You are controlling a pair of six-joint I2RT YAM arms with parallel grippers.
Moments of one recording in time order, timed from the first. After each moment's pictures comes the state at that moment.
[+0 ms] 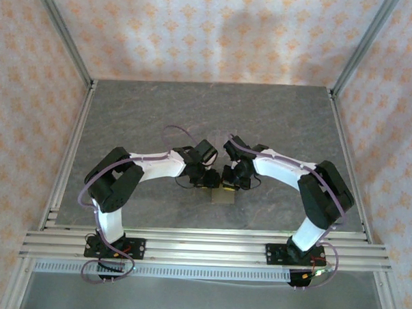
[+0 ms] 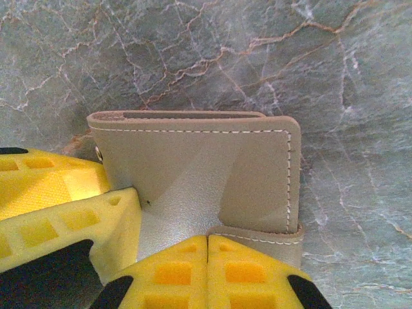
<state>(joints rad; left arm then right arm) -0.72 1.84 1.08 -0.41 0.30 -0.67 0.65 1.67 1.02 -0.71 -0.29 0.80</state>
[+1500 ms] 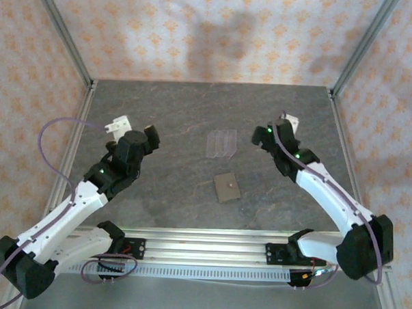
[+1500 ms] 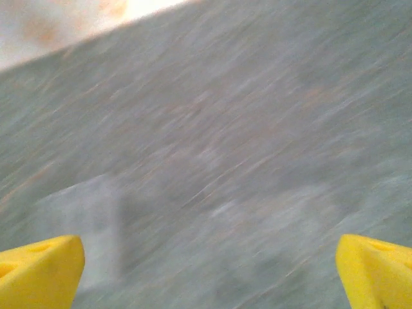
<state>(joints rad) -0.49 0.93 0.77 -0.40 -0.76 -0.60 0.40 1.17 0.88 -0.38 0.43 0.52</state>
